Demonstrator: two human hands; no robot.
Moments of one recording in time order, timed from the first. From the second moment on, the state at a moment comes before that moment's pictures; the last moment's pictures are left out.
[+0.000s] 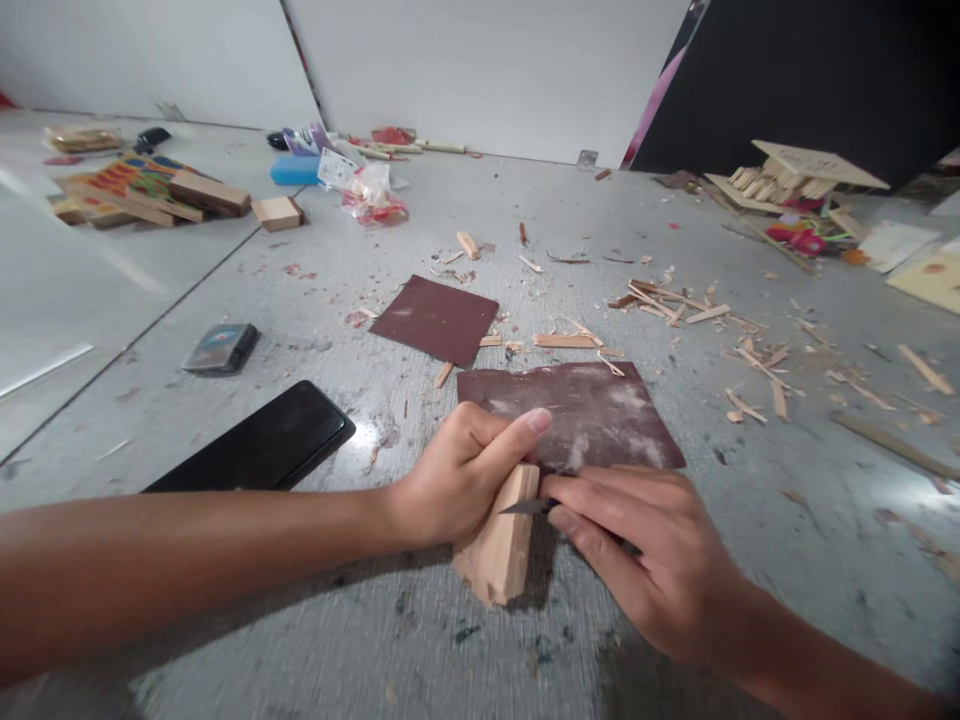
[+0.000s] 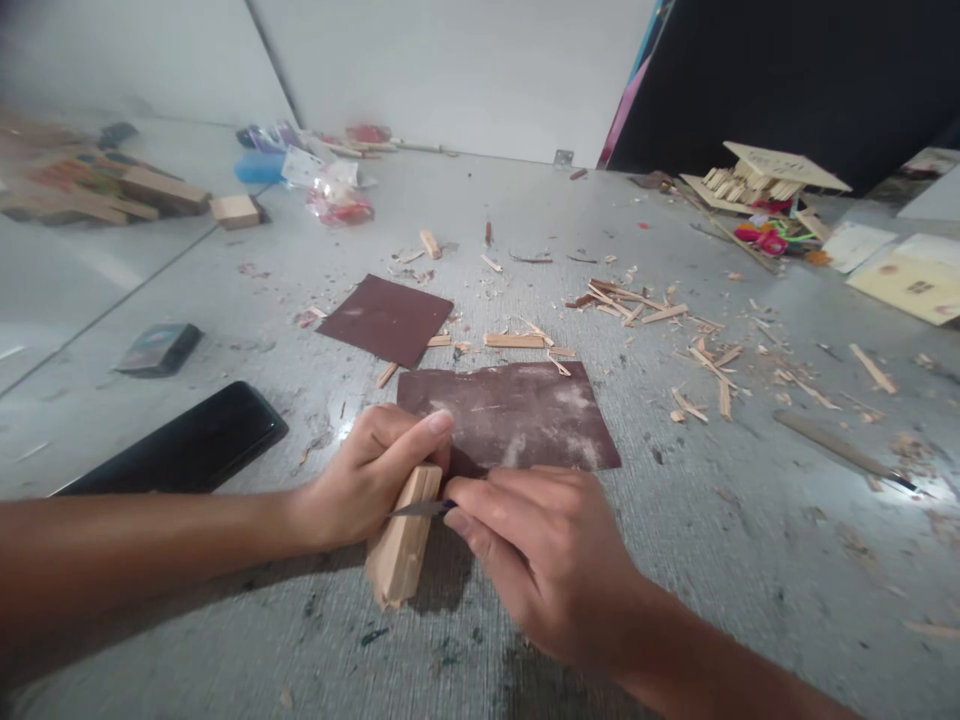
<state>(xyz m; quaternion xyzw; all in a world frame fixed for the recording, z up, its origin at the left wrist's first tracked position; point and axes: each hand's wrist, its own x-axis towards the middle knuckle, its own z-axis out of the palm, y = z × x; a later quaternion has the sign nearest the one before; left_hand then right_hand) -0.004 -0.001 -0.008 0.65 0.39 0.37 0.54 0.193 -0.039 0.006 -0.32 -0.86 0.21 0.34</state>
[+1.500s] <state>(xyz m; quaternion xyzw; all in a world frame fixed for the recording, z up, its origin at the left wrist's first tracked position) -0.006 -0.003 0.019 0.56 0.38 0.44 0.59 0.183 -0.057 0.002 -0.27 -0.86 0.26 0.34</state>
